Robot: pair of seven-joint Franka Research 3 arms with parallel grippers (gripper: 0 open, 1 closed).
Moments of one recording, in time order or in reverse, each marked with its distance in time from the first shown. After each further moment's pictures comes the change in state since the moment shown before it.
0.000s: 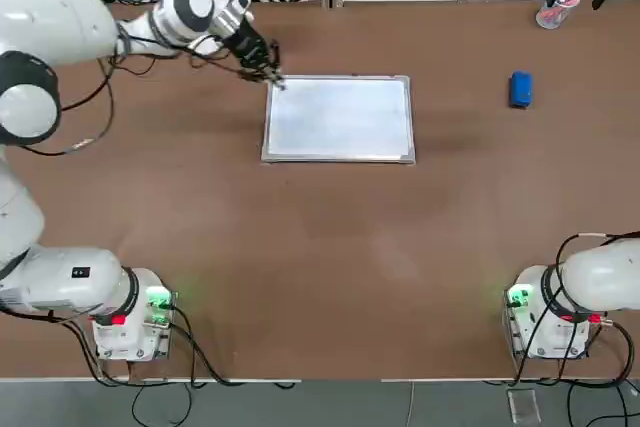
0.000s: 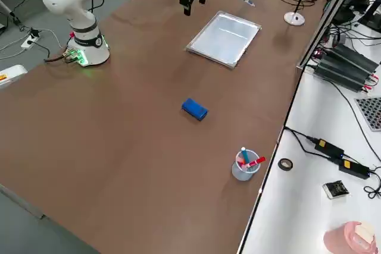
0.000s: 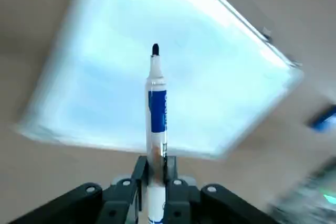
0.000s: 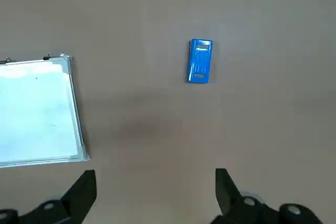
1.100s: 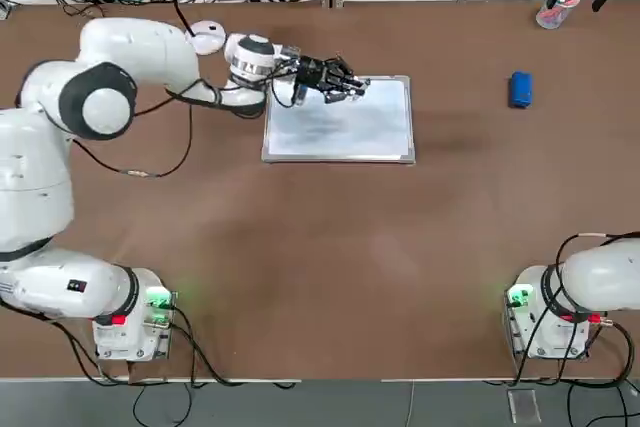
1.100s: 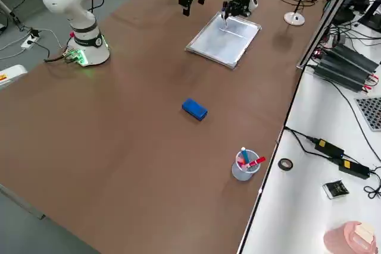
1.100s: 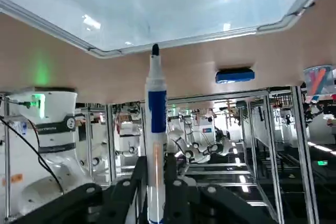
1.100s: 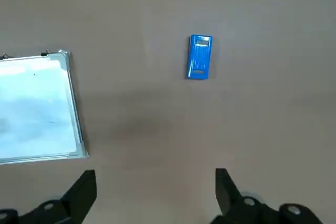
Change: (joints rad) left arm -0.218 0.331 0.001 0.167 -0.768 0.079 -0.063; right arm 0.000 0.000 0.000 -0.003 0.000 -0.013 -0.001
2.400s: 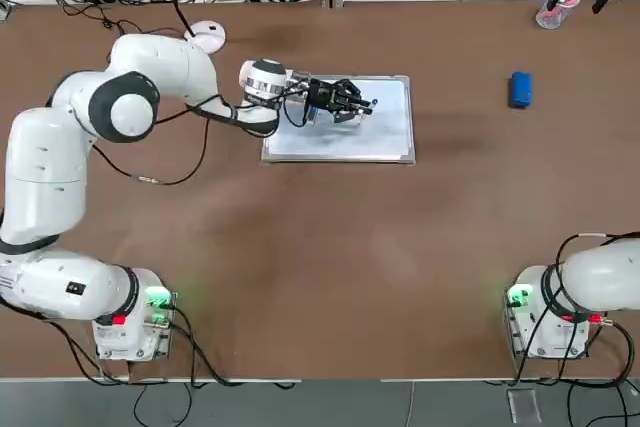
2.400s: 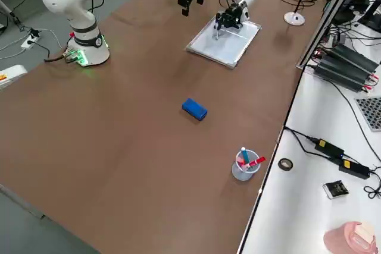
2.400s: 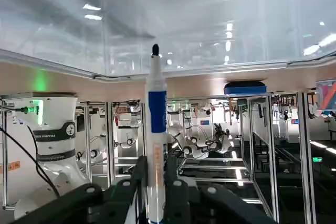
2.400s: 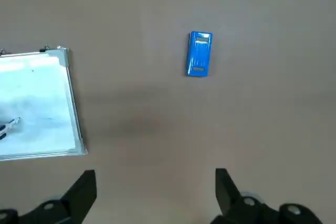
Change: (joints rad) left arm -0.035 0.126 0.001 0.046 -0.056 0.000 0.094; right arm 0.000 0.000 0.000 0.000 0.000 -0.010 -0.005
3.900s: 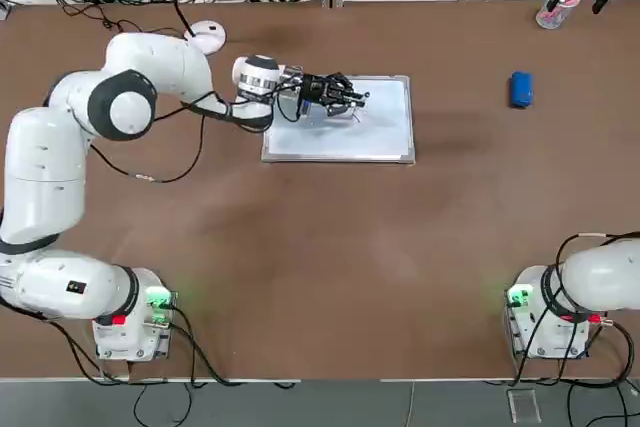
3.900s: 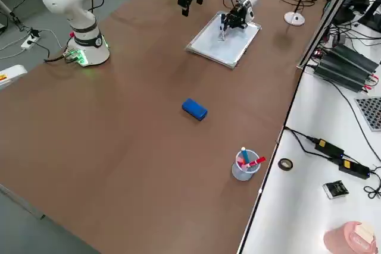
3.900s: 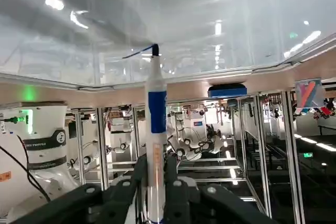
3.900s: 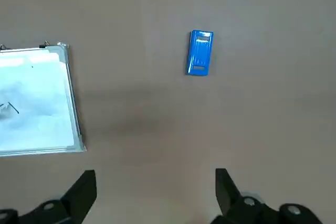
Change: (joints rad) left arm 0.025 0.007 0.019 0.018 0.000 -0.003 0.030; right arm 0.000 0.000 0.000 -0.001 0.000 -0.008 -0.019
